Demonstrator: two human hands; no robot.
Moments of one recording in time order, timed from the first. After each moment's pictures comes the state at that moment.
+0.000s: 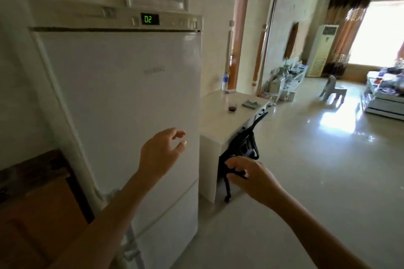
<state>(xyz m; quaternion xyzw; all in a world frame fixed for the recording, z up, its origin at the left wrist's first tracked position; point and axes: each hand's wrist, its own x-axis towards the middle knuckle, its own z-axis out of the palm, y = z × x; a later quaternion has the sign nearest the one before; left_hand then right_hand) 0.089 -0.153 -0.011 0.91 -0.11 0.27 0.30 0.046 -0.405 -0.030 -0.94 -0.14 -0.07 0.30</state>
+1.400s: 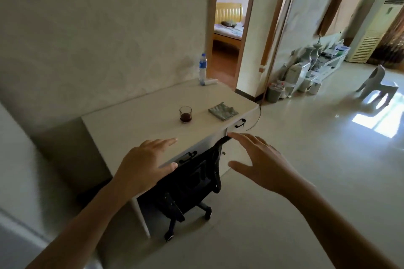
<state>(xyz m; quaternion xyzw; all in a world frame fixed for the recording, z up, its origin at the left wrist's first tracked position) 0.606 -0.624 -0.062 0.98 -0.09 0.10 0.18 0.644 -0.906 -0.029 -0.95 -0.27 -0.05 0.17</state>
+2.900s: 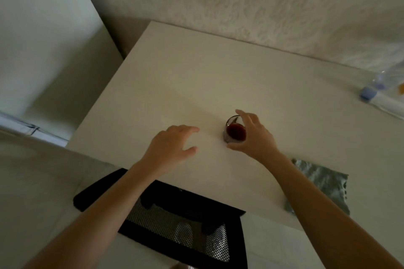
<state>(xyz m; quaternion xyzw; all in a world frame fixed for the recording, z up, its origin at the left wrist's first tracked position) 1.025 -0.620 -0.262 0.88 0.41 -0.02 0.25 1.261 -0.686 -0.298 -0.79 -0.55 0.25 0.12</state>
